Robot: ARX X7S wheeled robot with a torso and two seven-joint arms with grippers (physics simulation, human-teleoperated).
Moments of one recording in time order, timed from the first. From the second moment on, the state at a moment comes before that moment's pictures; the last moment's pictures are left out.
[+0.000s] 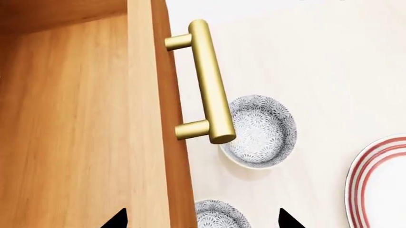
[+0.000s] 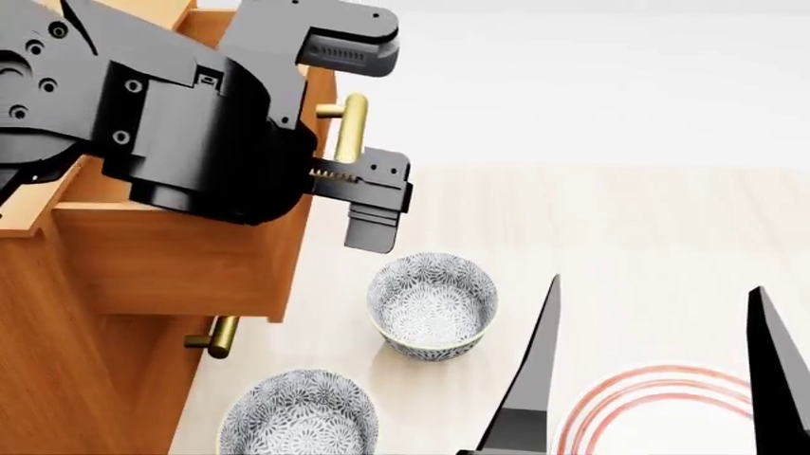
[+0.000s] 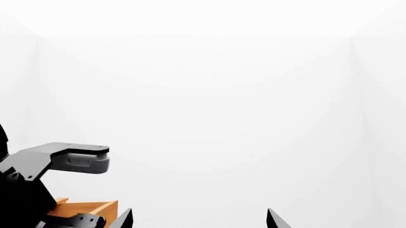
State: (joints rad) left arm -1.71 -0.05 1.05 -0.81 -1.95 -1.11 -1.07; right arm 0.09 0.70 -0.35 -0.98 0.43 0.25 0.82
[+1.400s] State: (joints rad) left arm -1.79 -0.05 1.35 -0.55 -2.22 -0.84 -1.00; right arm 0.10 0.73 -0.36 -0.98 0.44 0.23 0.85
